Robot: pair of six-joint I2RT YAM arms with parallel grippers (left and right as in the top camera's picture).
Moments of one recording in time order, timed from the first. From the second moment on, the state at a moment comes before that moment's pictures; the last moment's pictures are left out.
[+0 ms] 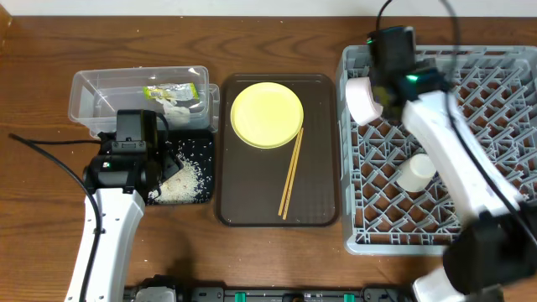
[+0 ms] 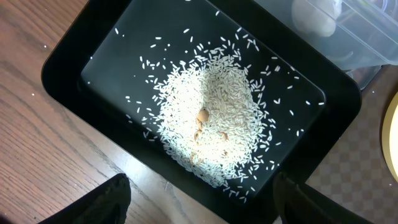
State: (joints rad) left arm 0.01 1.21 0.98 -0.99 -0.20 -0.65; right arm 0.26 1.72 1.51 -0.75 0.53 0.04
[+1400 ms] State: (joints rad) left arm 0.01 1.21 0.98 -0.99 -0.20 -0.65; right arm 0.66 1.87 1.17 -0.72 -0.04 0.54
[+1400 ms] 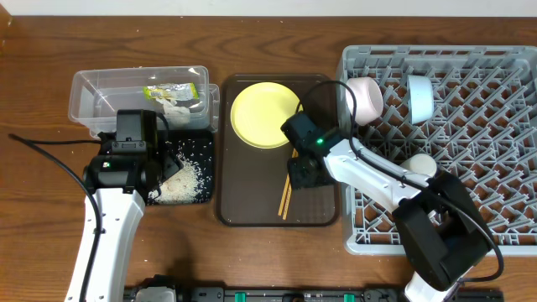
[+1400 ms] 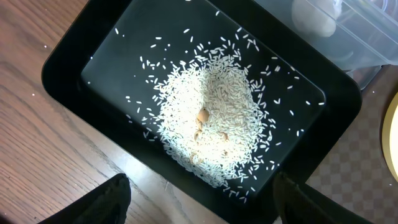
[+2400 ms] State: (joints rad) left arm 0.01 1.21 0.98 -0.99 -0.20 -0.65; right arm 0.74 1.87 1.17 -0.67 0.08 0.64
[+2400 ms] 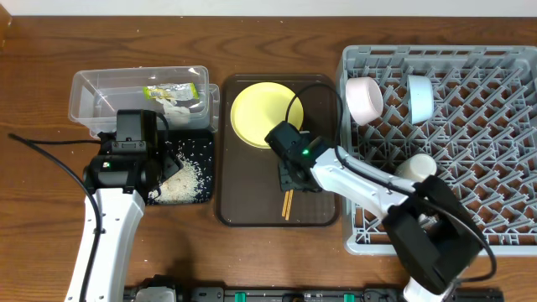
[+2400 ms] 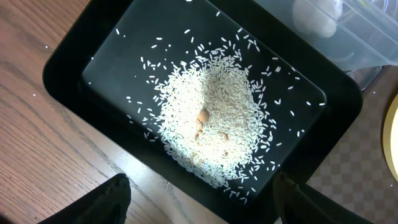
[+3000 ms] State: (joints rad) left arm 0.01 1.21 0.98 -0.99 -0.20 -0.65; right arm 0.72 1.85 1.14 -0.67 0.12 0.64
